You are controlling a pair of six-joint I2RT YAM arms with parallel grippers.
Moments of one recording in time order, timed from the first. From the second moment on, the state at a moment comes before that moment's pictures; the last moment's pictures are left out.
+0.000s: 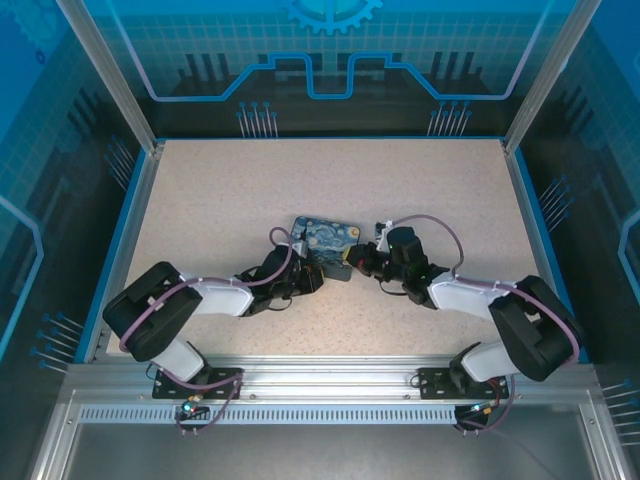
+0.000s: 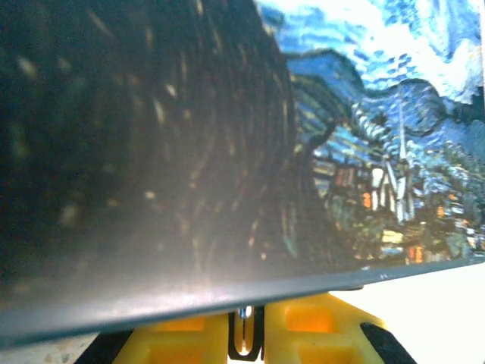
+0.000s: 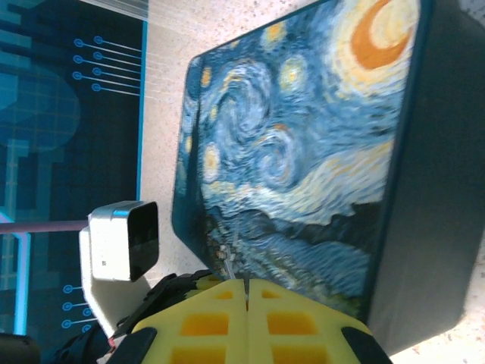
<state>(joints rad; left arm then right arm) -0.69 1.58 0.52 0.37 0.14 -0.85 0.56 1.43 0.53 0.40 -0.34 1.06</state>
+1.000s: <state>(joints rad) -0.71 1.65 0.47 0.55 0.10 -0.85 0.55 1.48 0.54 0.42 -0.34 1.06</state>
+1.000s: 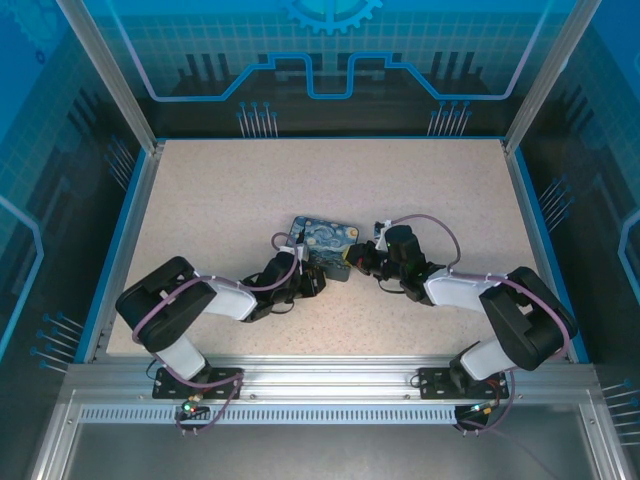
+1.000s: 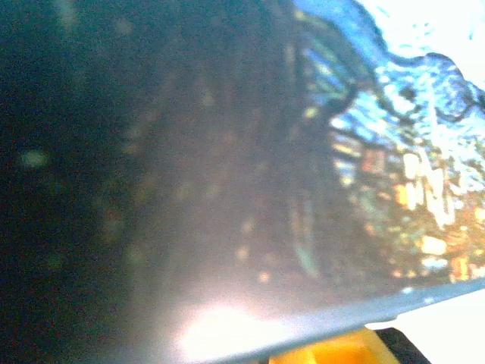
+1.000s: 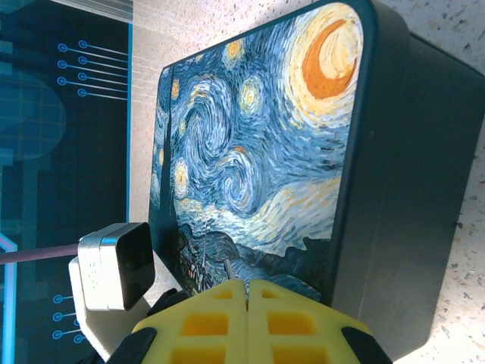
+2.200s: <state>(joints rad) -0.68 1.54 0.57 0.36 0.31 -1.14 0.53 1.12 0.37 0.32 -0.43 1.05</state>
